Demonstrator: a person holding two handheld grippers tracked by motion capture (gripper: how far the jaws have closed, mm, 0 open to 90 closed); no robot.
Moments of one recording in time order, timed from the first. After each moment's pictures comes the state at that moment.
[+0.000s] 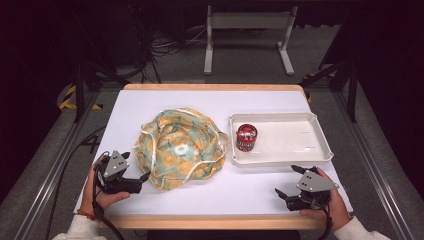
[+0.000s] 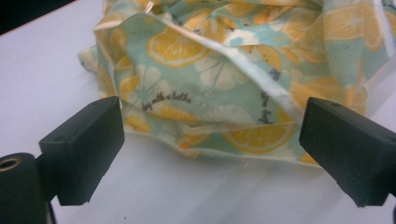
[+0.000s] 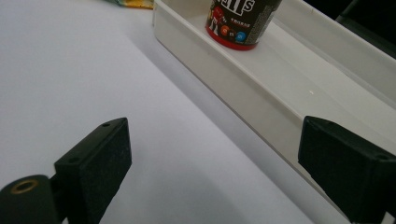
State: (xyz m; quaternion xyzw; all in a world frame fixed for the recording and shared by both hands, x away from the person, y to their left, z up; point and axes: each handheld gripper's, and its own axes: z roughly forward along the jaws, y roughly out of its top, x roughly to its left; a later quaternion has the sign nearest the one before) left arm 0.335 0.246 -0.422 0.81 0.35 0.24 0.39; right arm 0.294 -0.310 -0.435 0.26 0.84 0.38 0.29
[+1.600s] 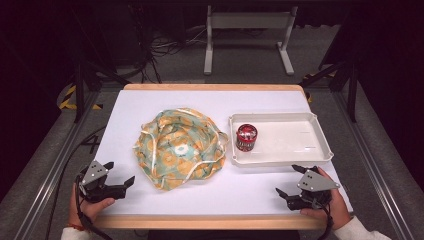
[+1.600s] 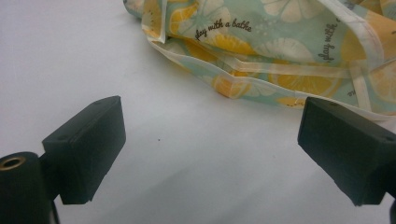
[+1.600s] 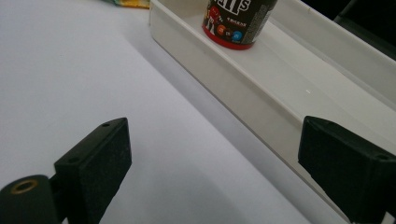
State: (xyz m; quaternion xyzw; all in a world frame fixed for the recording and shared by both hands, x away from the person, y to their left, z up) left arm 0.322 0.288 -0.449 0.78 0.42 0.23 0.41; right arm 0.296 -0.312 -0.435 0.26 0.84 0.38 0.30
